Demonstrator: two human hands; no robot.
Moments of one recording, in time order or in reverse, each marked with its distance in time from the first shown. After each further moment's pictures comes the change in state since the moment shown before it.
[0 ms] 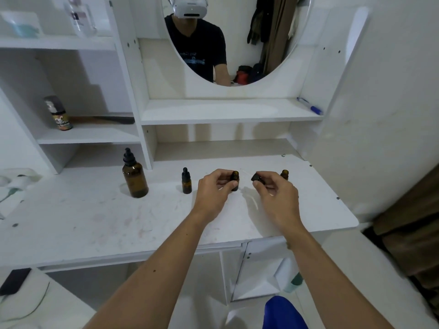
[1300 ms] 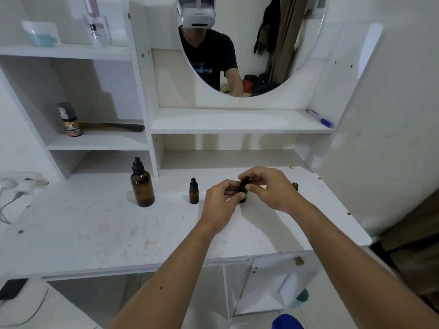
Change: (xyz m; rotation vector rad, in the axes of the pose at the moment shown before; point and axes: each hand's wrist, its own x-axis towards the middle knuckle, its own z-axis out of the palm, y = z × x) left_hand 0.005 -0.006 -0.003 -0.034 -0.026 0.003; right_hand 0.064 -0.026 0.008 -0.238 -0.475 -0.246
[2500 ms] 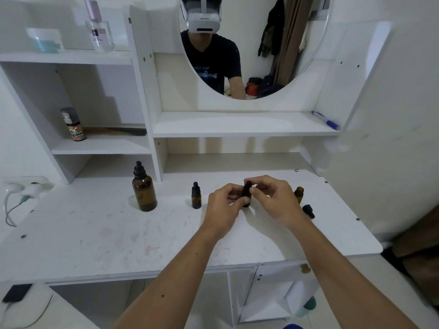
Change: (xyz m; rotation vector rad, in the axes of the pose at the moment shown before) left_hand 0.001 0.001 0.001 0.003 -0.002 -0.003; right_hand -0.006 0.023 0.026 0.293 0.197 0.038
